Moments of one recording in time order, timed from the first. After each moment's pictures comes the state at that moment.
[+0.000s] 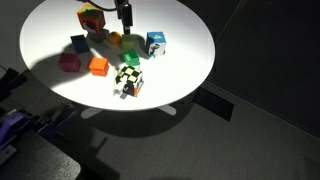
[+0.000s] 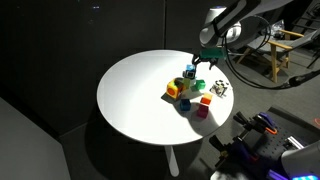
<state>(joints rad) -0.07 0.51 -0.16 -1.98 0.06 2.48 0.46</state>
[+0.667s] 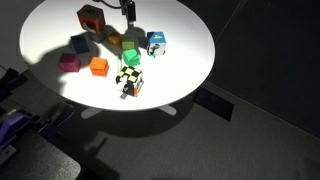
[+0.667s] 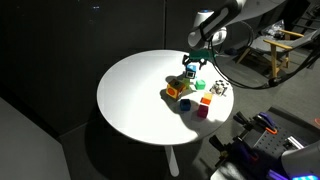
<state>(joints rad) -0.02 0.65 -0.15 -1.80 0.09 2.46 0.48</state>
